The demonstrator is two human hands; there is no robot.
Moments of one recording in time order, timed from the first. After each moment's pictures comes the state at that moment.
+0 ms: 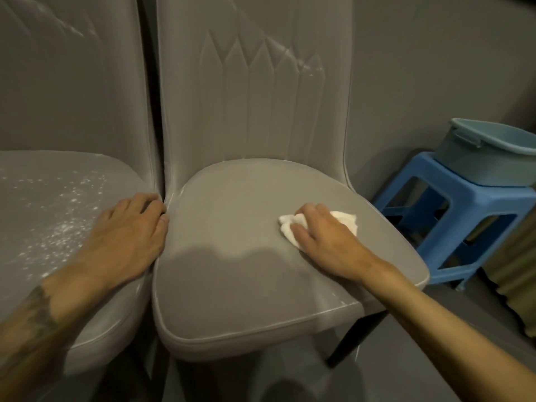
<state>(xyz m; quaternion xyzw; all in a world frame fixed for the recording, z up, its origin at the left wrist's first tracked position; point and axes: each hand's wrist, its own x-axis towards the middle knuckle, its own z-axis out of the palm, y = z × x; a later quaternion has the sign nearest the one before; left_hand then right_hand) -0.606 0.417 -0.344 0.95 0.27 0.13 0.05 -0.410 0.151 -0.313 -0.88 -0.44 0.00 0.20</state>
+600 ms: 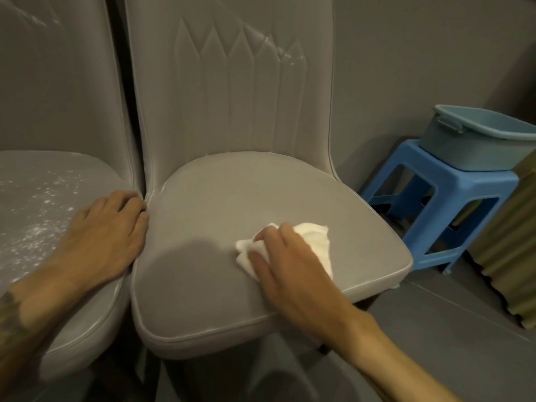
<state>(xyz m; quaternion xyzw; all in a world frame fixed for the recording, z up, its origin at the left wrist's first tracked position) -0.606 0.420 -0.345 0.96 0.27 0.12 0.03 -0.484 0.140 -0.329 -0.85 -0.49 -0.06 0.18</state>
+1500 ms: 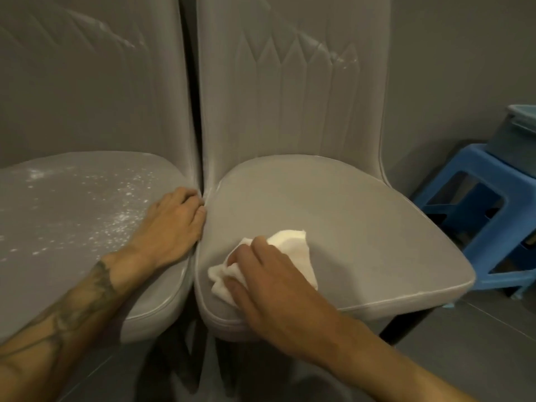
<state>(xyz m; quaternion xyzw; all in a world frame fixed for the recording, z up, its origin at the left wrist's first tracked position) -0.610 0.423 -0.342 0.96 0.24 0.13 0.09 -0.540 0.186 -0.327 -0.73 -0.64 -0.04 0.21</state>
